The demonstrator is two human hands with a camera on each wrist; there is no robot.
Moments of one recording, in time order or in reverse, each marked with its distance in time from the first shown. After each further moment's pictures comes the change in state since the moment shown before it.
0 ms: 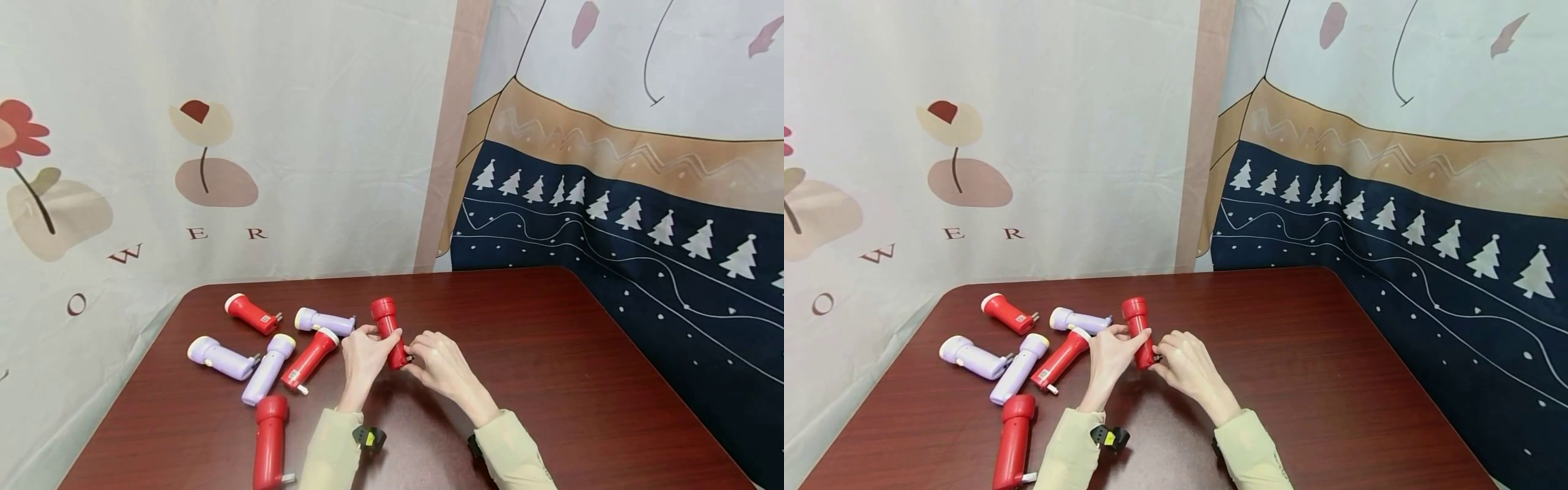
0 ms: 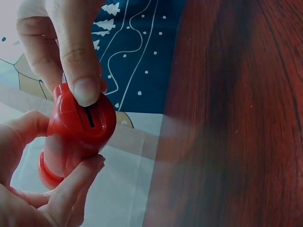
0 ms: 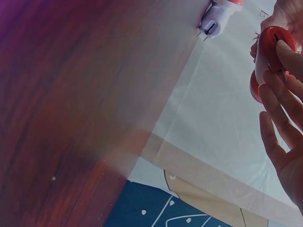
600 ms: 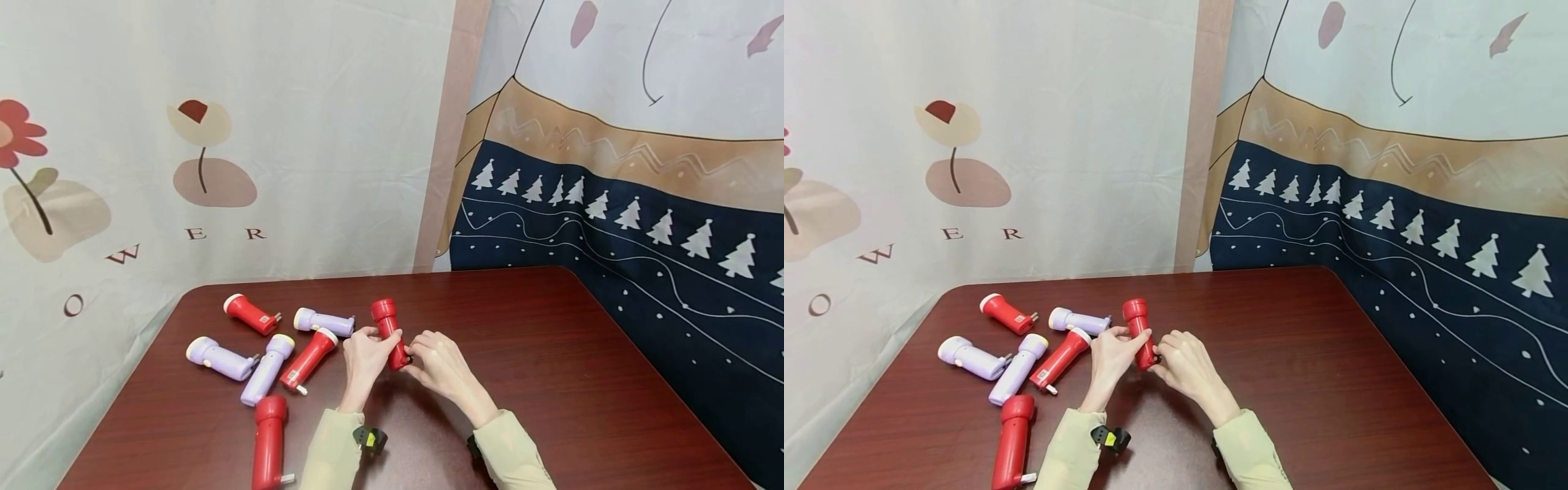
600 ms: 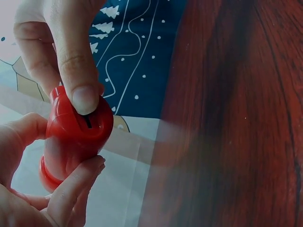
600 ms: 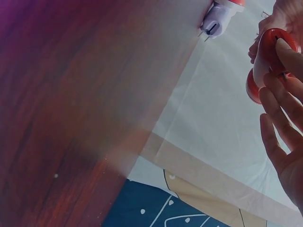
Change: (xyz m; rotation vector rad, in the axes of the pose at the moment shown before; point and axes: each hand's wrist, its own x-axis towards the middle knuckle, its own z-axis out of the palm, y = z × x) left_hand 0.000 0.001 0.004 0.004 -0.005 -0.038; right_hand -0.001 0.001 0.001 -0.013 0.012 -0.009
